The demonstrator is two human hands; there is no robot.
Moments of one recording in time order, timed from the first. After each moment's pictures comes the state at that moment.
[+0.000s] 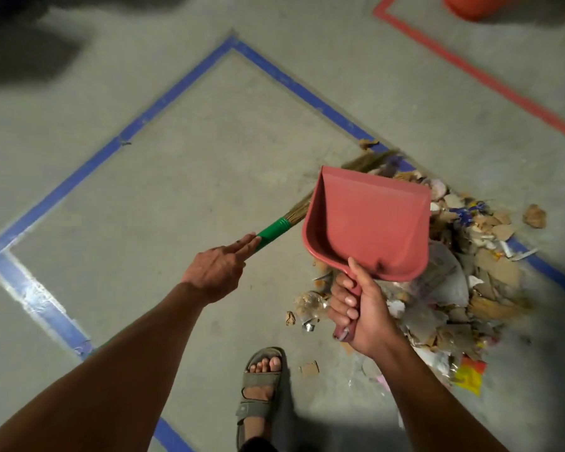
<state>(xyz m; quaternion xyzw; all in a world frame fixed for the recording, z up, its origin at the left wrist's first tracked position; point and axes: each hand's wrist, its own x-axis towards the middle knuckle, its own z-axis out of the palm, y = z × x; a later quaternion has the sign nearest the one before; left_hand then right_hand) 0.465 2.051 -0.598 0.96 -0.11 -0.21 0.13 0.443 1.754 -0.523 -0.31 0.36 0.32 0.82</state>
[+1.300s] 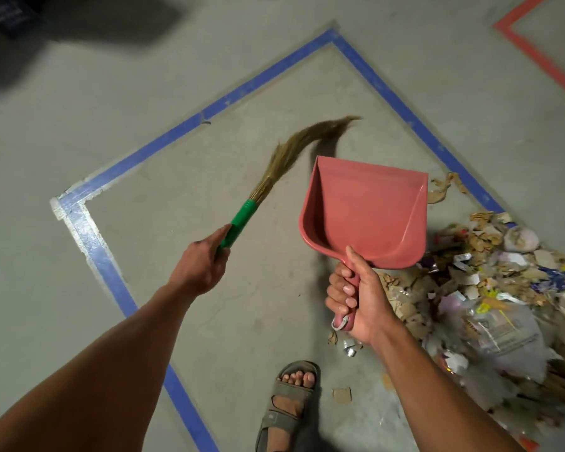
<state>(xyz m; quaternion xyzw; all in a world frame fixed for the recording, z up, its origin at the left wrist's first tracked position) 0.425 2.220 -0.614 0.93 0.21 -0.16 0.27 0.500 1.910 -0.551 -0.38 0.31 0.43 0.76</state>
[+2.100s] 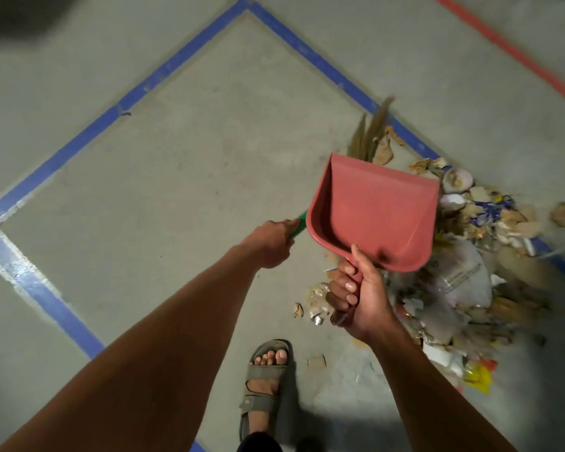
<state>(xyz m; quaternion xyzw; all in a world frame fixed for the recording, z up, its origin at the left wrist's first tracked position) 0.527 2.006 -0.659 0.91 -0.02 -0.34 0.25 0.462 1.802 -0.571 -0.34 0.38 0.31 0.80</state>
